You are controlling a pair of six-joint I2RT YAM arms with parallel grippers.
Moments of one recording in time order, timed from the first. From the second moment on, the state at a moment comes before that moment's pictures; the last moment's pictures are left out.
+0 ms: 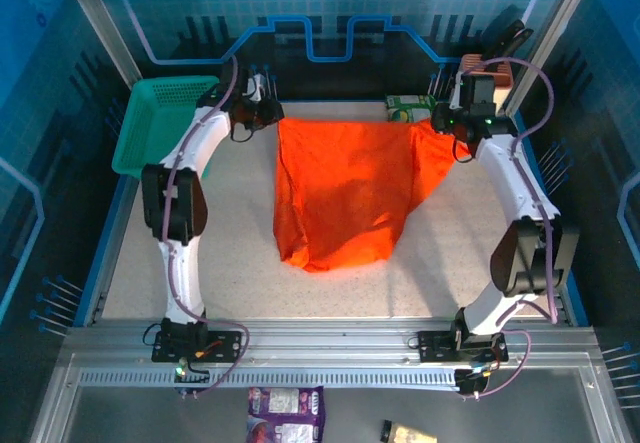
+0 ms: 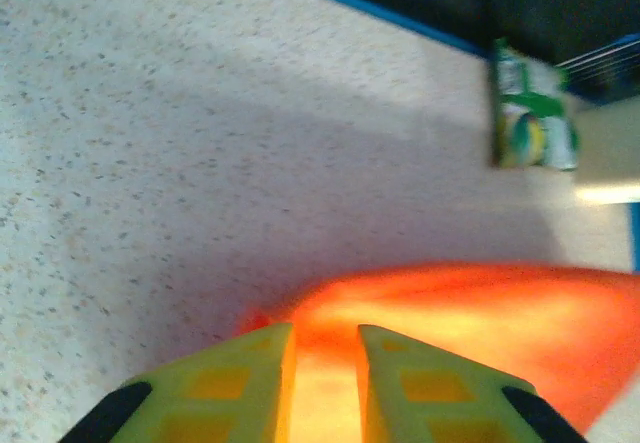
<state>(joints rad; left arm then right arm) -0.11 2.19 2.01 -0.66 0.39 -0.49 0.03 1.67 1.55 -0.57 0.01 0.22</state>
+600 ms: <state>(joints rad) -0.54 1.64 1.45 -0.82 0.13 -0.55 0.32 1.35 1.14 -0.66 -0.19 0.39</state>
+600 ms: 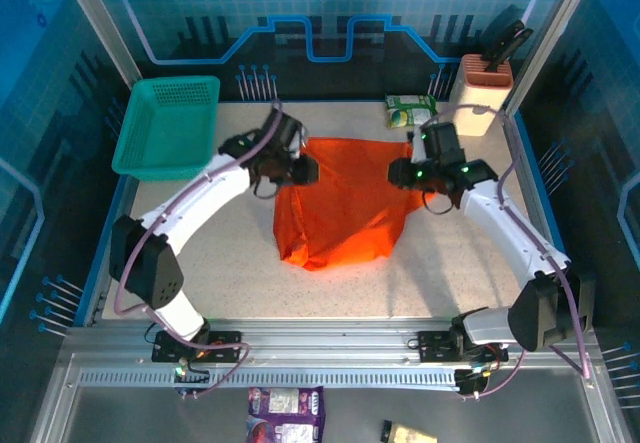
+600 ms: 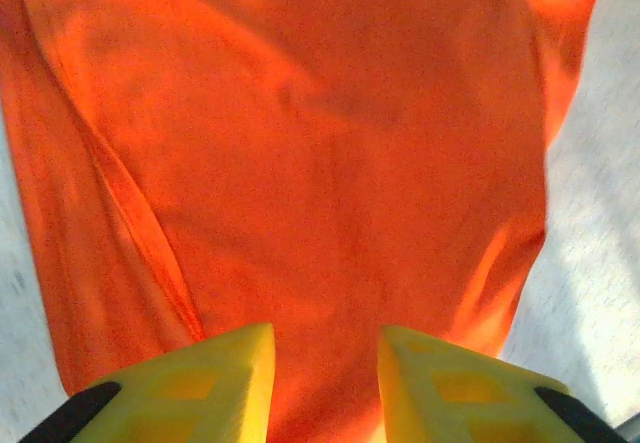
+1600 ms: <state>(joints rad) -0.84 1.83 1.16 -0.93 -0.23 -0.77 0.60 1.64 0.86 -0.36 -0.27 0.70</state>
